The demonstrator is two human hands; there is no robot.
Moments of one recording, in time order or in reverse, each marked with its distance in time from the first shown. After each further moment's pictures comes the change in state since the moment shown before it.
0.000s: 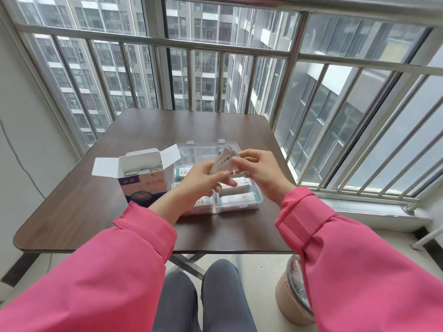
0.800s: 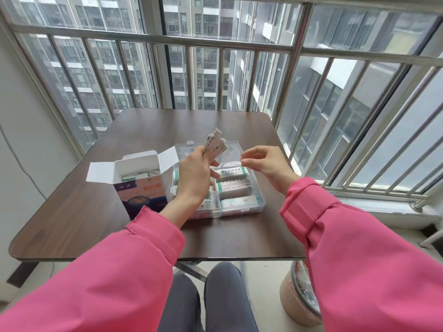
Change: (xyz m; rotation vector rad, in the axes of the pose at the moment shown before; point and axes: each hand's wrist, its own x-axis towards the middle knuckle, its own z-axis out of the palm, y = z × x) left_hand 0.017 0.002 0.003 0.267 0.487 0.231; right_hand 0.036 0.014 -0.025 -0.141 0.069 0.039
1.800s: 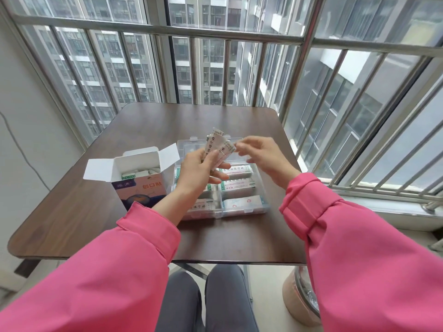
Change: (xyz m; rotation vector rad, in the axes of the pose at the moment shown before) left_hand 0.011 -0.011 0.001 -0.314 -0.182 -0.202; right_hand 0.013 -0.012 0.011 -0.160 -0.133 -0.121
